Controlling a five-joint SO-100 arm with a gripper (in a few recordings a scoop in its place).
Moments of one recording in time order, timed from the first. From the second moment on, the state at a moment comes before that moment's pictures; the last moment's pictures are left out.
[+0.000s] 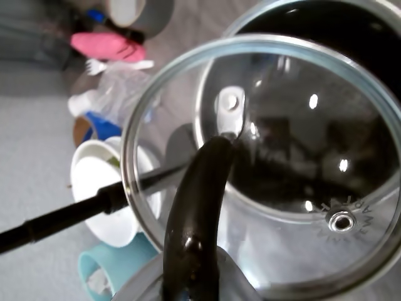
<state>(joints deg) 3.3 96.6 50.8 91.3 -8.3</state>
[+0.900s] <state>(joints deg) 9.1 83.8 50.7 89.5 -8.3</state>
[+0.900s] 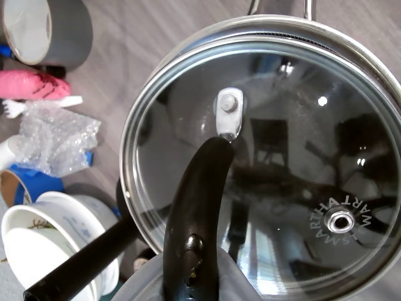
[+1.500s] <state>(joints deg) 10.2 81.8 50.7 88.9 -9.0</state>
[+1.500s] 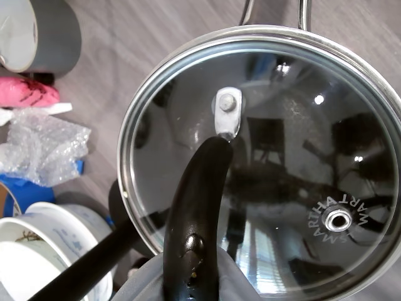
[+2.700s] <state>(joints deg) -1.8 123.5 78.4 90.3 -0.3</state>
